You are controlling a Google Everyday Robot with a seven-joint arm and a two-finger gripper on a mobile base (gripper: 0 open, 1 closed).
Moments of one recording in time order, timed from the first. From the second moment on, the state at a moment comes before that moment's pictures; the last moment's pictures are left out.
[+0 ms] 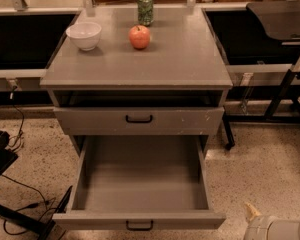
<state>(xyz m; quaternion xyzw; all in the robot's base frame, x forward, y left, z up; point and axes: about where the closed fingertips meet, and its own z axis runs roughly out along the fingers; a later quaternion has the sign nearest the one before) 0.285 -0.206 0.629 -0.46 0.86 0.08 0.21</state>
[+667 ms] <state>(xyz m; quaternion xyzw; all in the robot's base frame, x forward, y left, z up) 0.288 -0.198 0.597 -0.48 0.85 0.07 0.20</state>
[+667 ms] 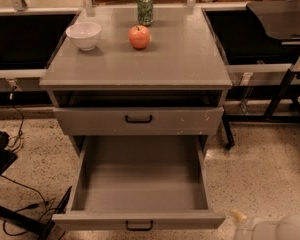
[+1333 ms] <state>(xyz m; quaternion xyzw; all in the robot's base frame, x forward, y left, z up) 0.282 -0.180 0.450 -0.50 0.85 0.10 0.15</state>
